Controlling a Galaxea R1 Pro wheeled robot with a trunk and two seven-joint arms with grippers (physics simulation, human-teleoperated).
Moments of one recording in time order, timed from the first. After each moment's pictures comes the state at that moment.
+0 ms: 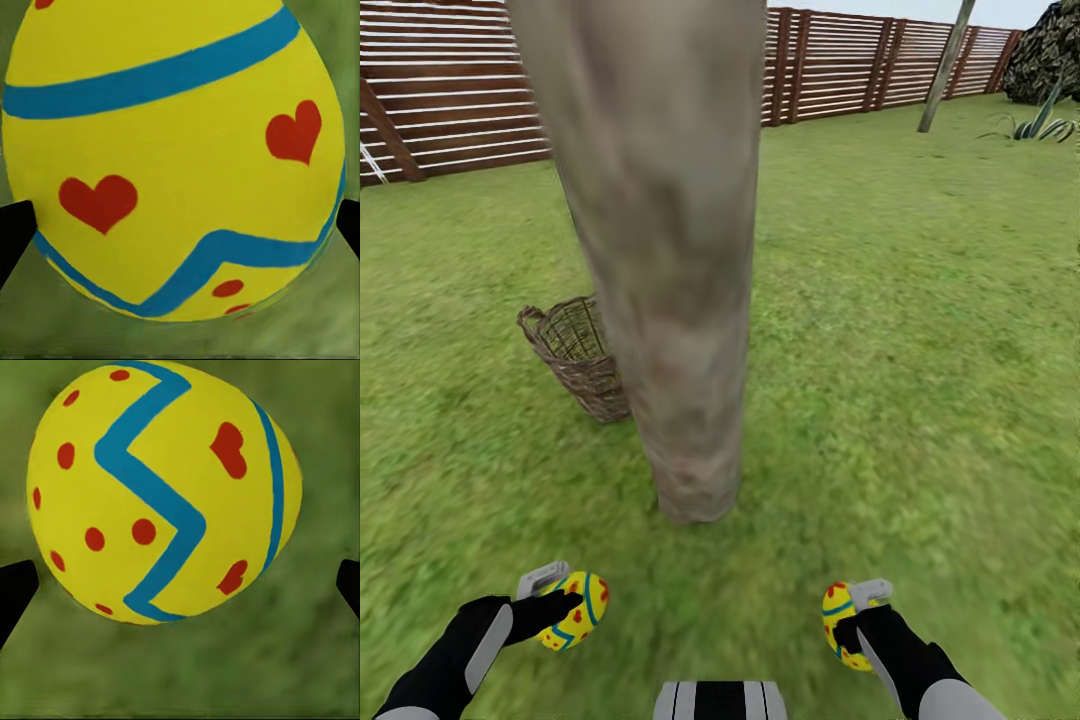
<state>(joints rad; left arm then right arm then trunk) -0.45 0.18 0.13 -0.72 0.32 0.60 -0.10 -0.55 -0.03 0.03 -0.44 0.17 0.45 -0.08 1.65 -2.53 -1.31</state>
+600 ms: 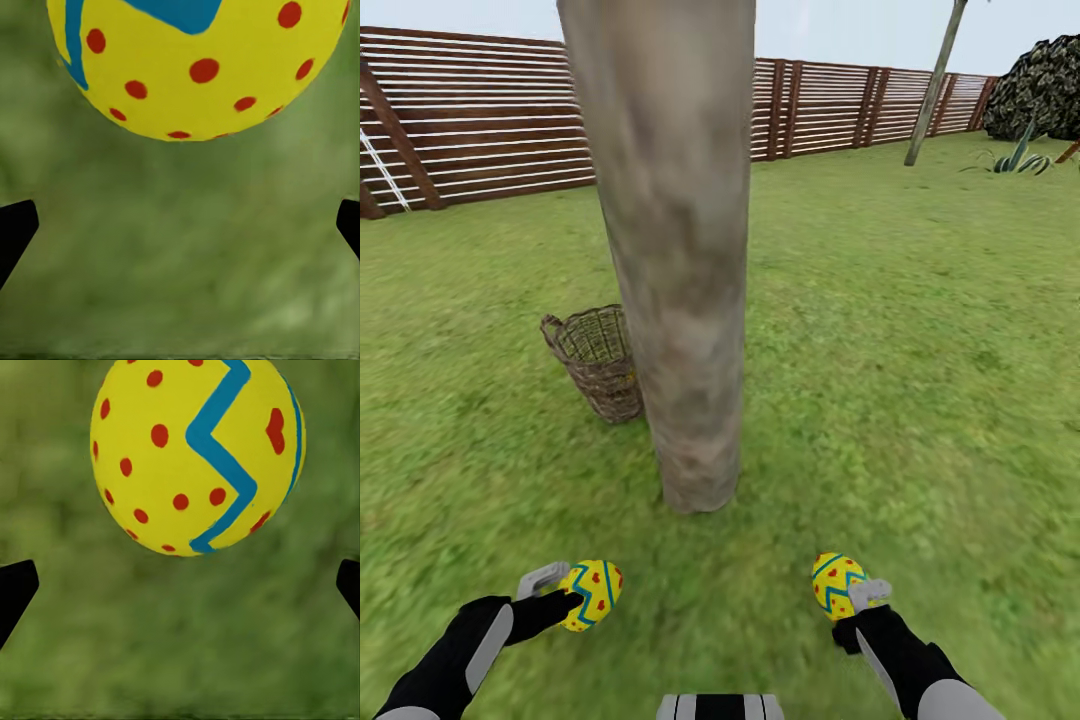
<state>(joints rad) -0.45 0.18 0.13 -0.72 0.32 0.60 -0.10 -0.55 -0.03 0.03 -0.44 0.17 0.45 -0.08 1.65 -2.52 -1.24</state>
